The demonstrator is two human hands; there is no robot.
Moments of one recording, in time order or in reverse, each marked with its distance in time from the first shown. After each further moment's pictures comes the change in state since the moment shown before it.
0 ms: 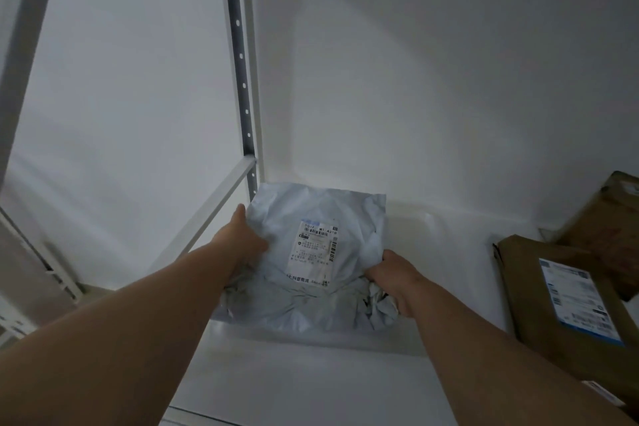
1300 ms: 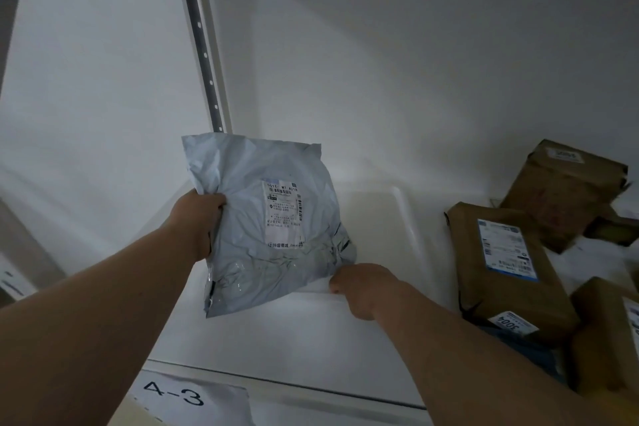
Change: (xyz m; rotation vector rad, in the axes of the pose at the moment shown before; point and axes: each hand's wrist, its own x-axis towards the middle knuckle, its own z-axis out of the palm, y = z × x) left_hand -0.060 0.018 -0.008 -0.766 0.110 -0.081; right_hand -0.080 0.041 -0.007 -1.095 -0.233 -0.452
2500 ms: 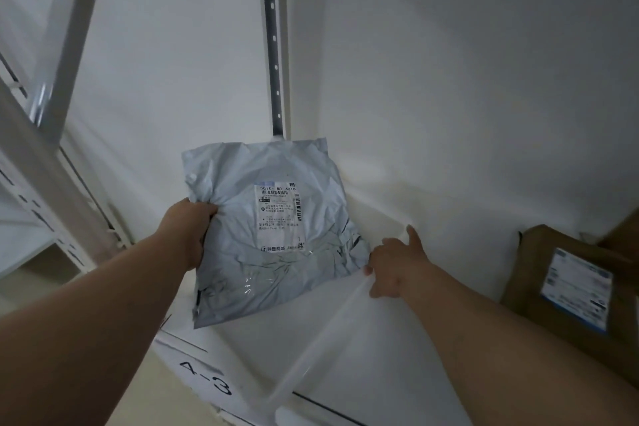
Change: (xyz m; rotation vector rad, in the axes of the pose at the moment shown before) left_hand 0.018 -0.019 -0.063 -0.011 0.252 -0.091; right_hand 0.068 0.008 -0.042 -0.215 -0.063 0.046
